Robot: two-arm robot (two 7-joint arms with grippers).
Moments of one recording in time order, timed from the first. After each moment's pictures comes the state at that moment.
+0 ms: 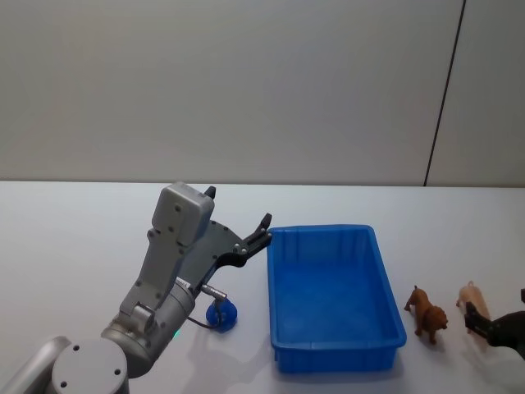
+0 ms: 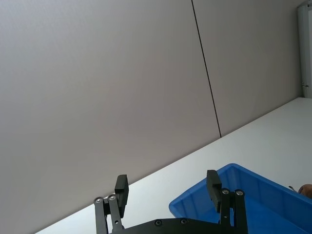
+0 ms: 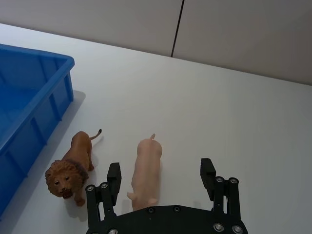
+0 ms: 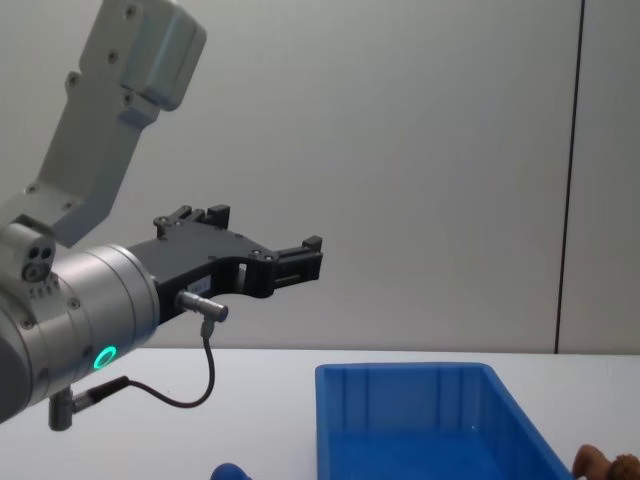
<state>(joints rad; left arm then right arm) -0.24 0.38 0.45 -1.63 -0.20 0.01 -0.01 0.00 0.37 -0.16 -1.54 0.22 0.23 -0.02</state>
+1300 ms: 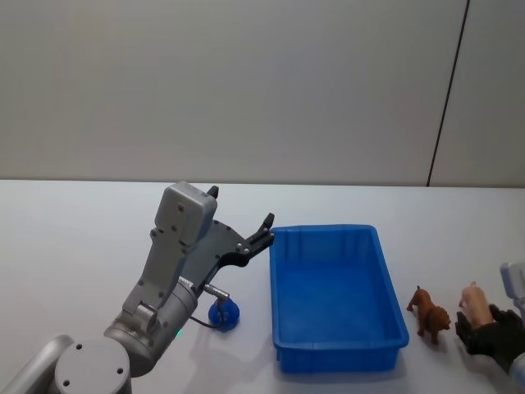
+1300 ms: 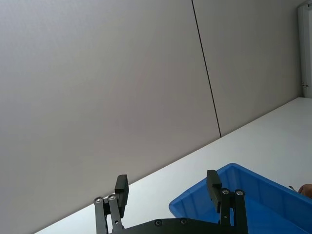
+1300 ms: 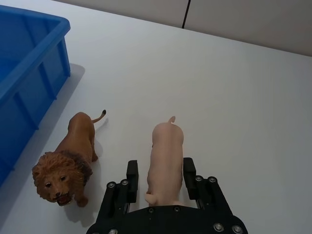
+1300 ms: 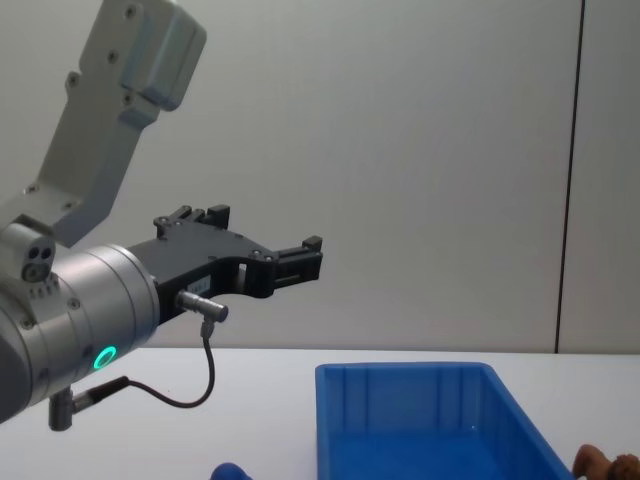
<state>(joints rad) -0.24 0.38 0.45 -1.63 -0.20 0.01 -0.01 0.11 0.29 -0.20 -1.37 0.15 0.26 -0.01</state>
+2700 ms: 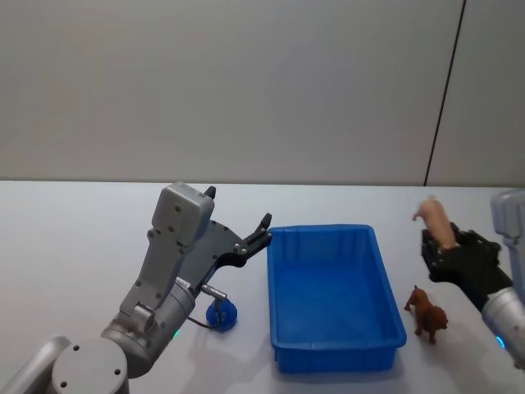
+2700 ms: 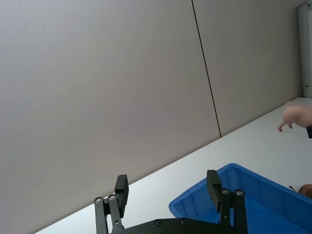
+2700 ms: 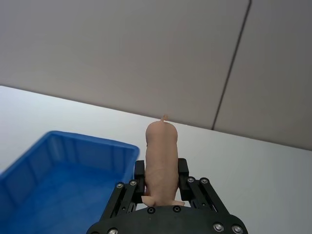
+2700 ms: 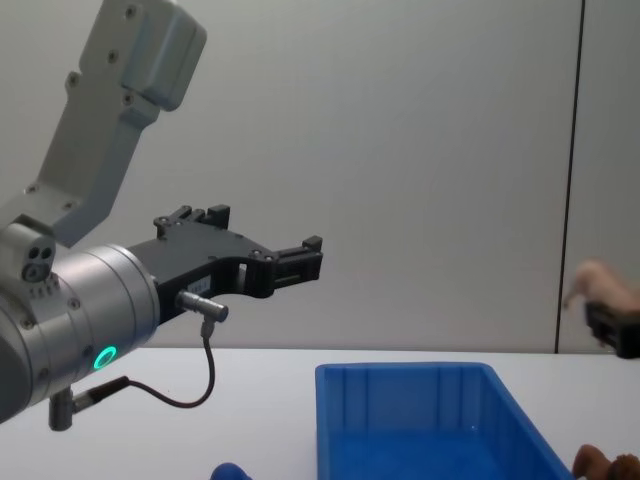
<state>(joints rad) -0.24 0.38 0.45 -1.63 -0.20 0.01 -0.01 0.11 0.26 -0.21 -1.61 0.16 0.20 0.03</state>
